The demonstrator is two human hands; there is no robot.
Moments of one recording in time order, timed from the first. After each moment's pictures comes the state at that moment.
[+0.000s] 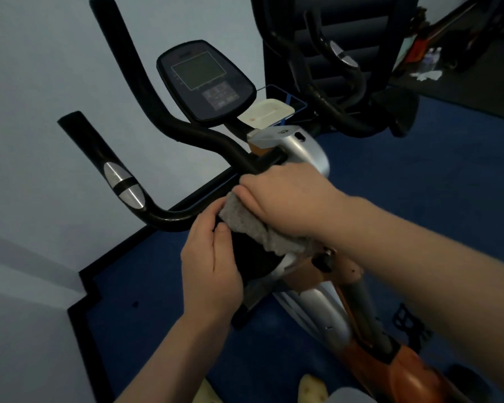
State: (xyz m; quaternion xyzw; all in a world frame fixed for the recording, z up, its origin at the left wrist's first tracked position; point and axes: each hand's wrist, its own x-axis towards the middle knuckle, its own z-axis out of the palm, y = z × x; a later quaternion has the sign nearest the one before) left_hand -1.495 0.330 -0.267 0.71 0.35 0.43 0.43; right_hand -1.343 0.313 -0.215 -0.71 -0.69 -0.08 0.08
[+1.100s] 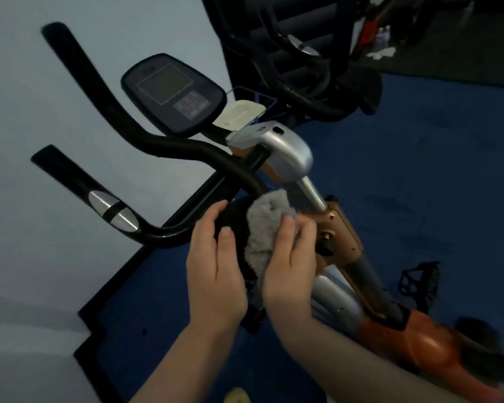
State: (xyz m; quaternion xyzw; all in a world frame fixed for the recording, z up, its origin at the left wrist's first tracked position) left_hand -1.506 0.339 -0.268 0.74 0.32 0.37 0.46; right_hand -1.451 0.282 -0.284 -0.65 -0.09 0.12 0.74
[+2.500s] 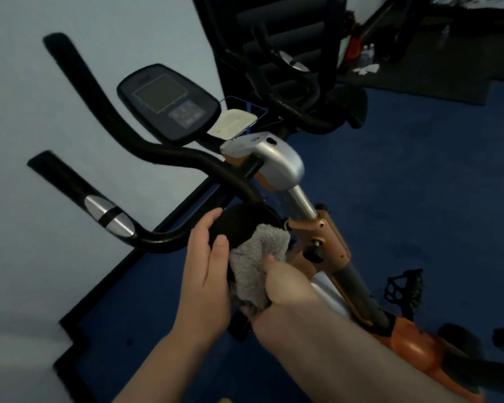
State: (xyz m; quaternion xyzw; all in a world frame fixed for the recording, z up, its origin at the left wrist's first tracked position) left_hand -1.518 0.348 -0.259 0.73 0.28 0.27 0.56; right_hand -1.446 0.283 -0.275 -0.58 0.12 0.48 0.65
